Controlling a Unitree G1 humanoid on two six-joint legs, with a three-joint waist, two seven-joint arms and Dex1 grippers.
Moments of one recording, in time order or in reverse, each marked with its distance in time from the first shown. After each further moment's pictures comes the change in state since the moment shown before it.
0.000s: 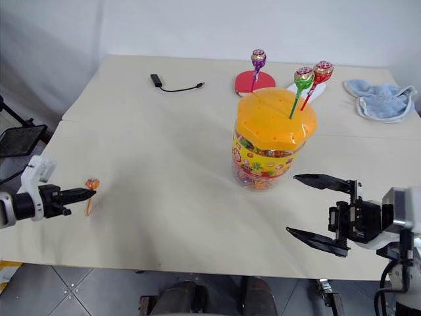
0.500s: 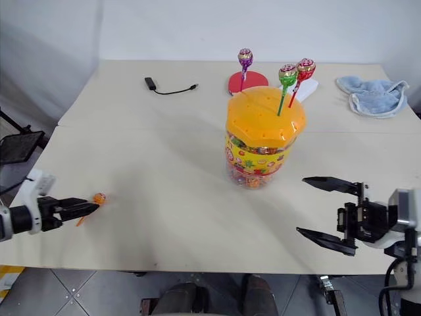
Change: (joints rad) left arm 0.049 0.036 0.042 0.075 0.014 -0.143 -0.070; right arm 0.031 -0.003 -0.080 0.092 0.011 -0.036 0.022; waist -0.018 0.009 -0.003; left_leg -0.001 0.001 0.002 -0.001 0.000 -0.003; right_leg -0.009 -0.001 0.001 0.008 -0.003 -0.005
